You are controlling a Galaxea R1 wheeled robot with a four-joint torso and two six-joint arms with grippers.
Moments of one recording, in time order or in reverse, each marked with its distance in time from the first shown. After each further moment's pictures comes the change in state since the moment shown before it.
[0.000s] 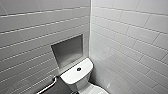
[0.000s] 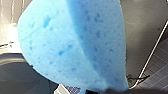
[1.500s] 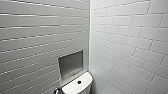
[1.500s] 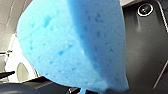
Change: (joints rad) left arm 0.463 0.536 -0.949 0.084 -0.400 -0.018; right arm -0.046 0.100 -0.155 -0.001 0.001 0.000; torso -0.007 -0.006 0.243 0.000
